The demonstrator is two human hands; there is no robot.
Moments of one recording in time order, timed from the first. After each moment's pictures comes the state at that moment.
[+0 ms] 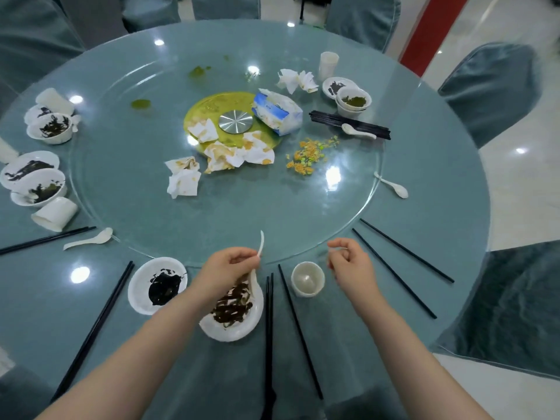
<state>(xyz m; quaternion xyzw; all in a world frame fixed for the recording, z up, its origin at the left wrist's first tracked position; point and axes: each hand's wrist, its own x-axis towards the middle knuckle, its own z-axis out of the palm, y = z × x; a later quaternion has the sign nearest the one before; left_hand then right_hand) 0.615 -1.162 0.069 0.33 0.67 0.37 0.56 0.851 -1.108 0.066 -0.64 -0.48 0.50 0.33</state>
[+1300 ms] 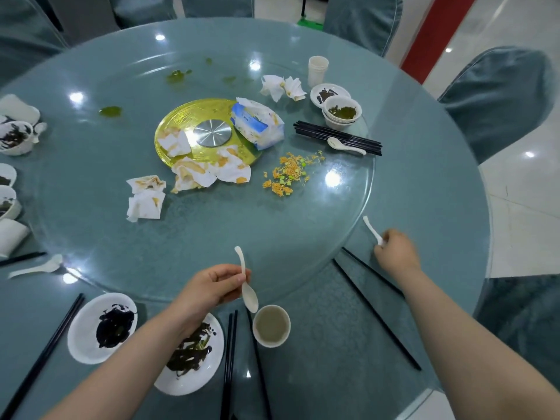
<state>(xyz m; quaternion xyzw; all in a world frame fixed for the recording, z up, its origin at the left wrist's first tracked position) 0.652 -1.094 0.046 0.24 0.63 0.40 0.61 1.007 -0.901 -0.020 -0.74 -0.64 0.19 0.05</state>
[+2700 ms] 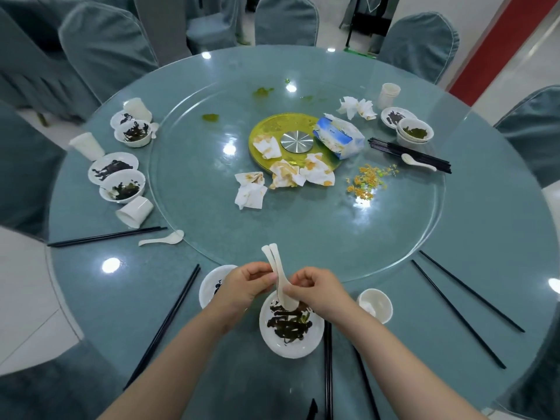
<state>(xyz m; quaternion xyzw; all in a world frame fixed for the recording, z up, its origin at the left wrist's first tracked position) 0.523 -1.202 0.065 0.26 0.57 0.49 0.61 0.686 -1.139 0.085 -0.54 -0.61 0.57 0.10</state>
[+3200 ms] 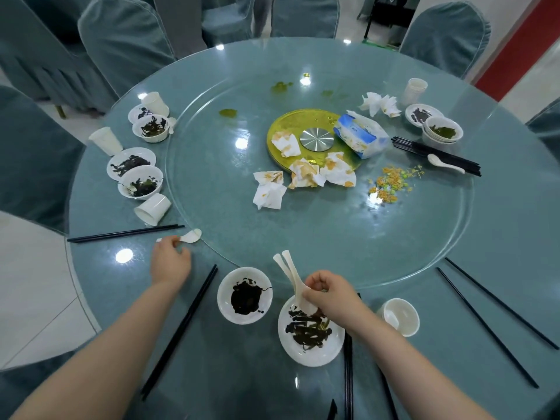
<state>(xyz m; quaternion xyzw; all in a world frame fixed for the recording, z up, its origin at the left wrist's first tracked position) 0.341 -1.200 -0.006 0.25 0.90 0.30 0.18 0.672 -1.134 0.065 -0.55 -0.61 0.57 0.07</state>
